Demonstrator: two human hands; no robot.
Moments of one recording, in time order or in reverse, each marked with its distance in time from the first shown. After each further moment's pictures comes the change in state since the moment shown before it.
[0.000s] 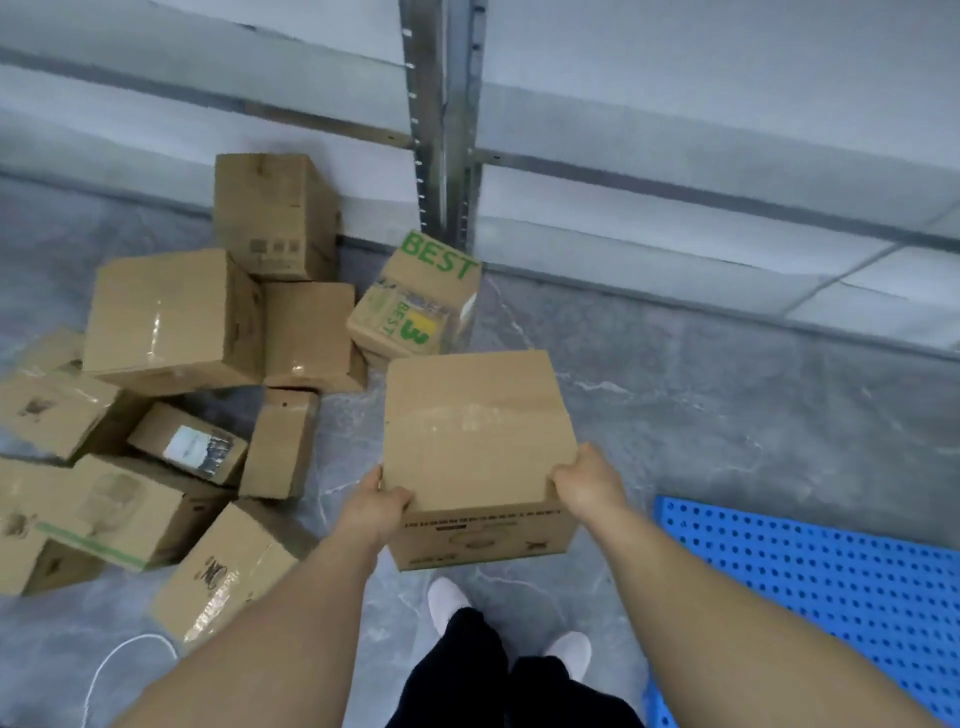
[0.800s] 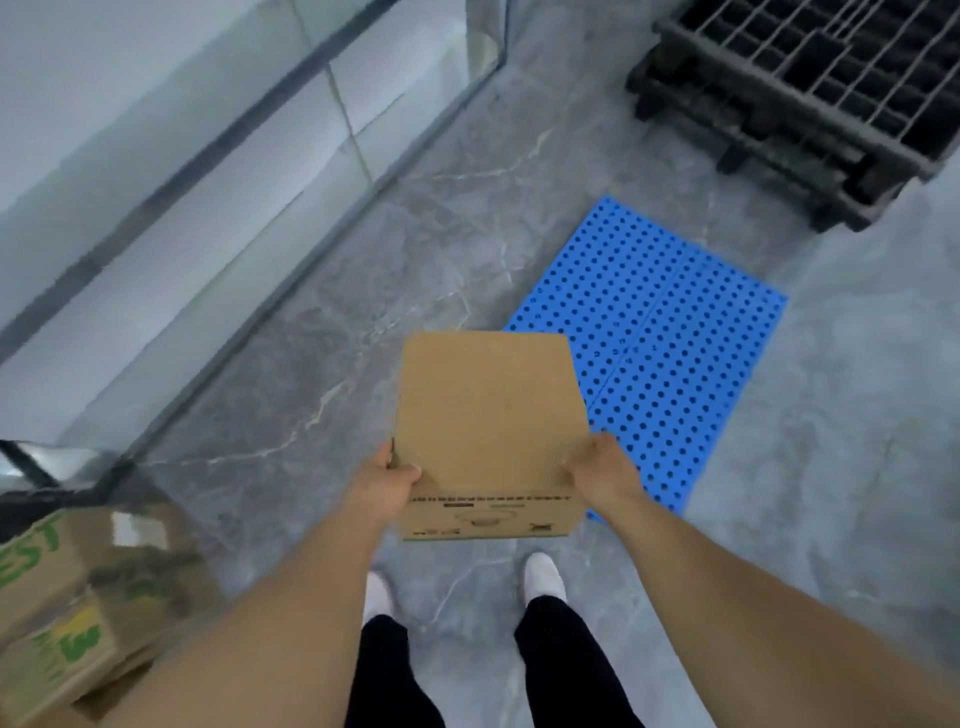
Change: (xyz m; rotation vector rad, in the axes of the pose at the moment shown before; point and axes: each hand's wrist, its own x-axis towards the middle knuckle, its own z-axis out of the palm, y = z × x) left_hand -0.079 0.017 0.415 0.986 -0.552 0.386; right_hand -0.035 0.402 -0.104 0.846 0.354 0.648
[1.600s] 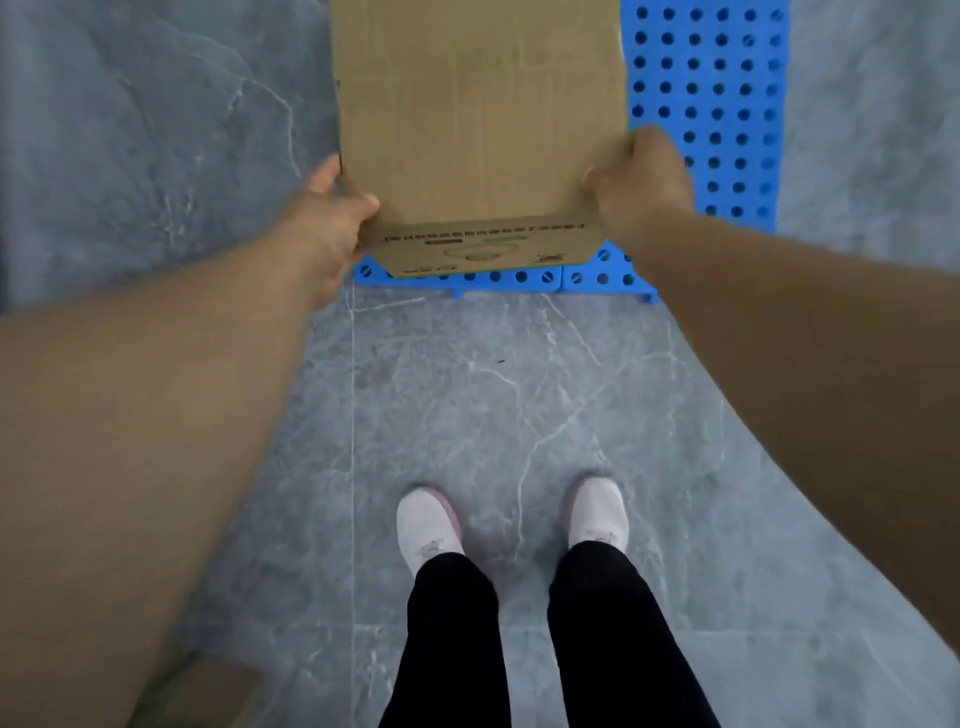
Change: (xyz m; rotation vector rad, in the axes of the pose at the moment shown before) left_hand 0.325 -0.021 0.134 0.252 -0.275 0.268; right_hand 0.237 0.094 0.134 0.468 0.405 0.176
